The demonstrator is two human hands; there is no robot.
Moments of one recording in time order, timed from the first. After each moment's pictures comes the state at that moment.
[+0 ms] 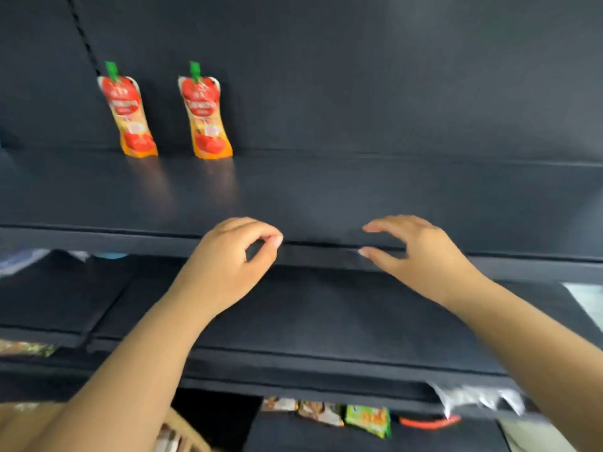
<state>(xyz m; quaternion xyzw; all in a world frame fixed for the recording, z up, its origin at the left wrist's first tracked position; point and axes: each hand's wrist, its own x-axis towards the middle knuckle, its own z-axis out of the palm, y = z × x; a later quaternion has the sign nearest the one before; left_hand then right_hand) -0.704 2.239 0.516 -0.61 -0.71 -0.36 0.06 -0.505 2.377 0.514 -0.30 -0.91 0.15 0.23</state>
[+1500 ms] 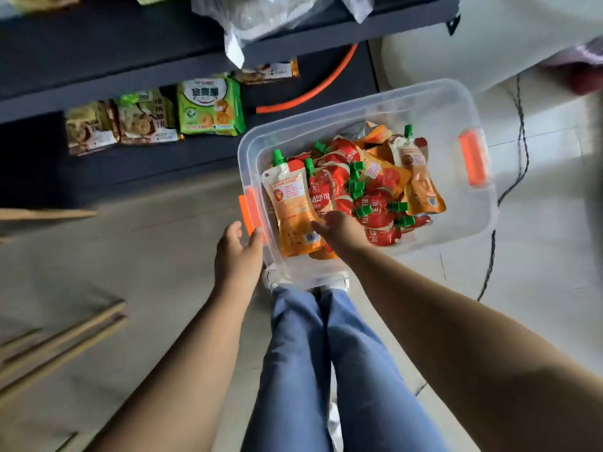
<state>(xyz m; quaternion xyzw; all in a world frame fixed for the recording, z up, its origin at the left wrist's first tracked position) -0.275 2.242 0.023 -0.18 -0.87 -0.18 -0.43 -0.136 2.314 0.001 -0.66 -0.53 0.51 -0.14</state>
